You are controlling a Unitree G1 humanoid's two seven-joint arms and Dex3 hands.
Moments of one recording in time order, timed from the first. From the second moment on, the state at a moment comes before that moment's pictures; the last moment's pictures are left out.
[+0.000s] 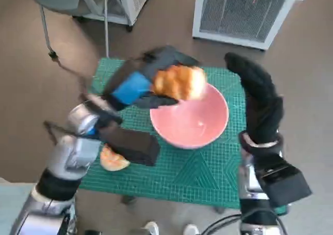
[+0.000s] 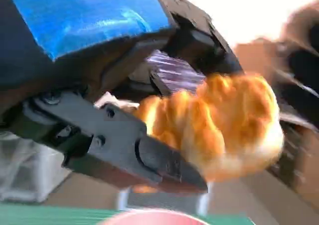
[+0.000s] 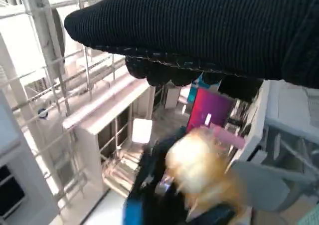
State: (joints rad) left arm -0.77 0.40 -0.34 0.07 0.69 -0.11 -0.12; right arm -0.53 -0.07 -0.06 0.30 0.12 -0.78 0.19
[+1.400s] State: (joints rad) left arm -0.75 0.41 -0.38 0.16 0.65 -0.04 -0.41; right arm -0.50 -0.09 -0.06 0.27 0.11 -0.78 0.18
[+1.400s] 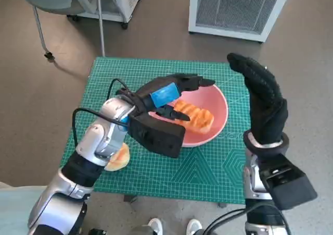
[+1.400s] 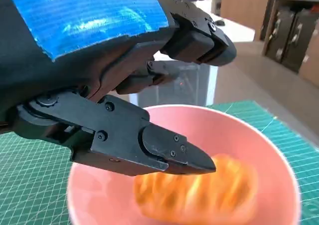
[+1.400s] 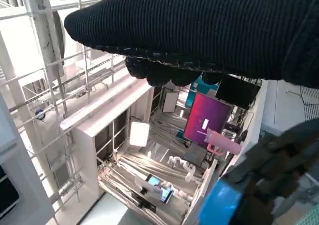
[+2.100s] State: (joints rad) left arm -0.41 0.71 0.01 -0.22 0.38 -0.08 -0.54; right arm -0.49 -0.08 -0.06 0.26 0.12 -0.78 0.18
